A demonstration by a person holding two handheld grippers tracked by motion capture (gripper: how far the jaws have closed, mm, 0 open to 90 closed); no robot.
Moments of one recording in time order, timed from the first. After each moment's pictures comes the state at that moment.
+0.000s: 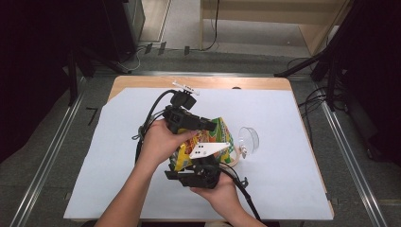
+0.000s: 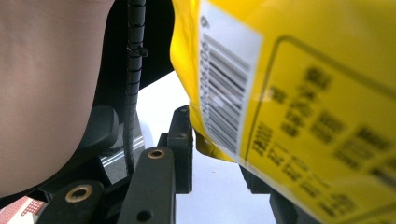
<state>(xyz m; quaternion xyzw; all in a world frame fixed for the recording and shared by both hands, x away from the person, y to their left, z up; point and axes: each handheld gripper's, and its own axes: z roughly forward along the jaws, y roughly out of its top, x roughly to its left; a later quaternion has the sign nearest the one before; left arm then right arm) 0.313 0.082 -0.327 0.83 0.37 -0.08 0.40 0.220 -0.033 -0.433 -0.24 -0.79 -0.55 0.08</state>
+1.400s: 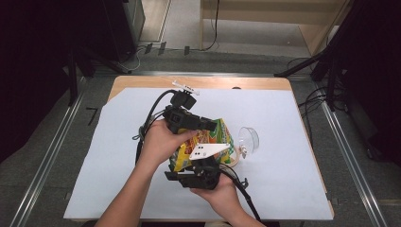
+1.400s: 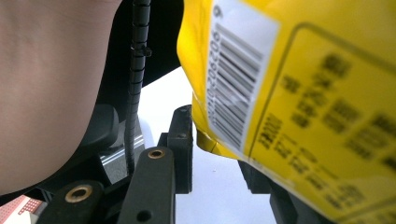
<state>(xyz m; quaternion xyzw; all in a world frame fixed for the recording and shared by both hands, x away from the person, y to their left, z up) 0.314 0.082 -0.327 0.83 0.37 -0.08 0.41 0.218 -0.033 -0.432 -0.24 -0.80 -0.55 0.07</state>
